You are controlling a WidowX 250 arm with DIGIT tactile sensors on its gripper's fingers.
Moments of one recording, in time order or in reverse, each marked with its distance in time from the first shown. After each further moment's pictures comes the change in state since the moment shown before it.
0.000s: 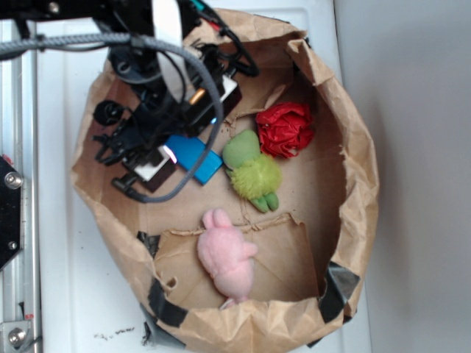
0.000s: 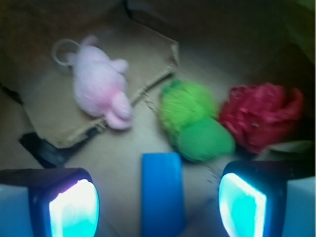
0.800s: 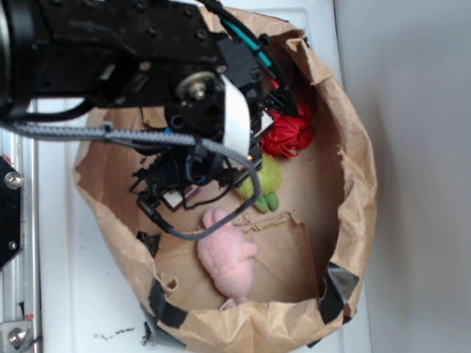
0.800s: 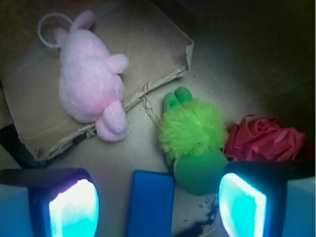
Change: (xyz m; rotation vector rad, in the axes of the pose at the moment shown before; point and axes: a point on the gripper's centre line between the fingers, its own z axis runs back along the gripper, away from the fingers) arm 0.017 0.001 -0.018 0.041 0.137 -0.112
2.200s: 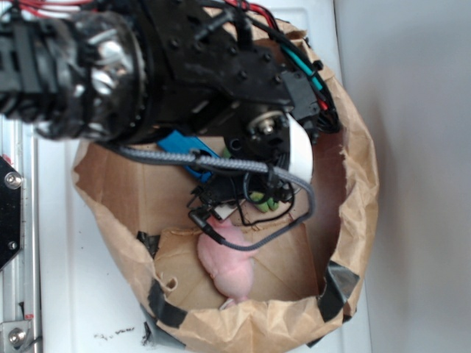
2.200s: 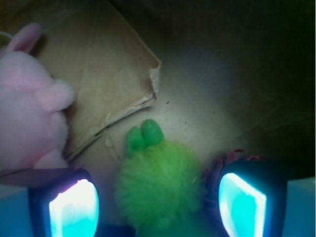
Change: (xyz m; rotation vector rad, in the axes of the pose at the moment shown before) arm 0.025 0.021 -0.035 0.021 -0.013 0.030
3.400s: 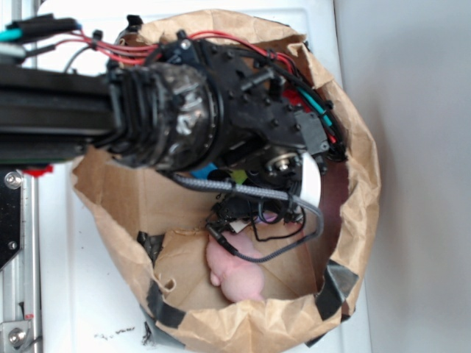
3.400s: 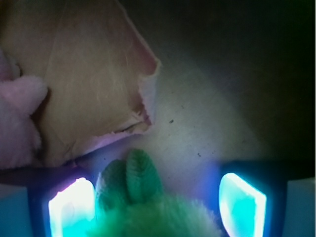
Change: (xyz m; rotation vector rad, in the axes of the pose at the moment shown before) arm 0.000 -0.001 -0.041 0.013 0.039 -0.059
